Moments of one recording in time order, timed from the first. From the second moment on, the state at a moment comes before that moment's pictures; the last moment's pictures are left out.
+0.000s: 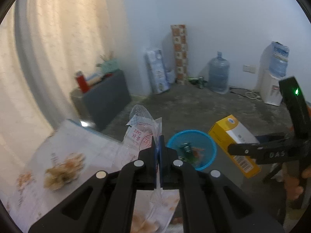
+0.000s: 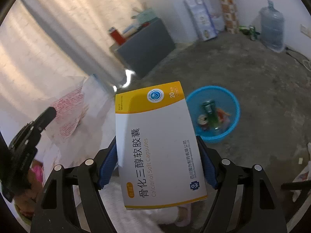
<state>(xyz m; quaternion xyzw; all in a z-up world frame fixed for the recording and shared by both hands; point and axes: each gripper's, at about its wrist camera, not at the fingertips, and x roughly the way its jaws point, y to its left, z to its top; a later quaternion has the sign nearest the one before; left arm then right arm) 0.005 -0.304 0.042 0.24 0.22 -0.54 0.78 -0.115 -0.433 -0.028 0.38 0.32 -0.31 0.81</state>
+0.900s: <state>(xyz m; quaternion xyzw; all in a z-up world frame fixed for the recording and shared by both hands) 0.076 -0.614 -0.212 0.24 0.63 -0.42 0.60 -0.096 -0.622 -0.225 0.48 0.41 -0.35 0.70</state>
